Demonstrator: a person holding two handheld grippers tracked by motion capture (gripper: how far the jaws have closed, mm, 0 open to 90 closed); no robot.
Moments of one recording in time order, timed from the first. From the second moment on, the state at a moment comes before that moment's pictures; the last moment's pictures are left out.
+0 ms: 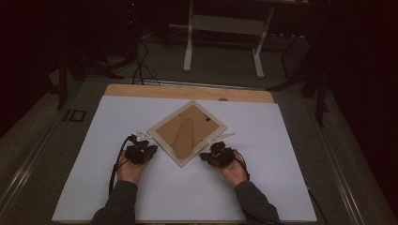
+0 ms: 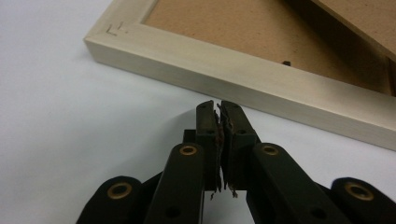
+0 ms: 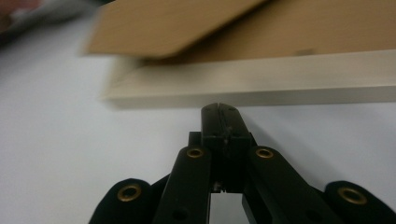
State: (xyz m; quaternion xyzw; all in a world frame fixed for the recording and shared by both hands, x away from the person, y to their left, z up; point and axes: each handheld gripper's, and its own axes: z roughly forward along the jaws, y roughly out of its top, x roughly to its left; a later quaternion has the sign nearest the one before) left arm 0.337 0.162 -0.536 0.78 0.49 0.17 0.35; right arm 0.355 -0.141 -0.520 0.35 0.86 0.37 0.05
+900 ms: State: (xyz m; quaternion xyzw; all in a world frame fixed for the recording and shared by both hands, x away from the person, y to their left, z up) left arm 0.338 0.156 -0.538 0.78 0.49 0.16 0.36; right arm 0.464 -0.218 -0.511 0.50 0.77 0.36 0.15
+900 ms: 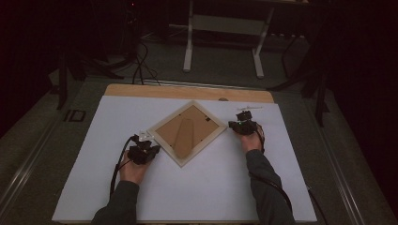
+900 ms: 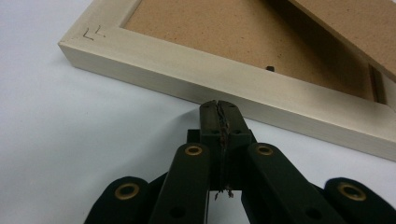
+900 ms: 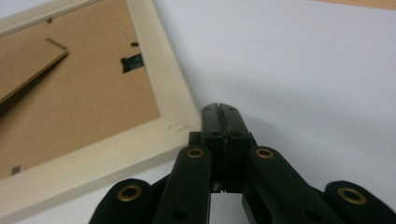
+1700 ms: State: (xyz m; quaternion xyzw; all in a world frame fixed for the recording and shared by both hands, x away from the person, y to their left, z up) left arm 0.341 0.157 -0.538 0.77 0.50 0.14 0.37; right arm 0.484 -0.206 -0.525 0.50 0.79 0.32 0.14
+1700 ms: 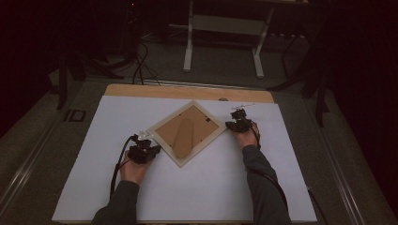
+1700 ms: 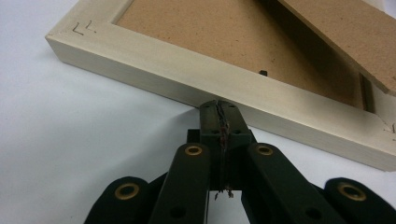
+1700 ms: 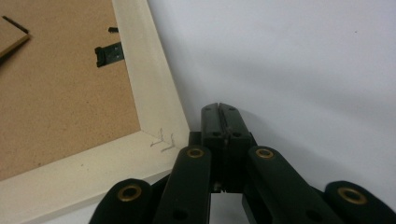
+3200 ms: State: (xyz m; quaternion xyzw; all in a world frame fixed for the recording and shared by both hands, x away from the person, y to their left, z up) left arm 0.342 0.158 -0.537 0.79 0.47 0.13 0.36; right arm 0.404 -0.230 -0.526 0.46 0.81 0.34 0.08
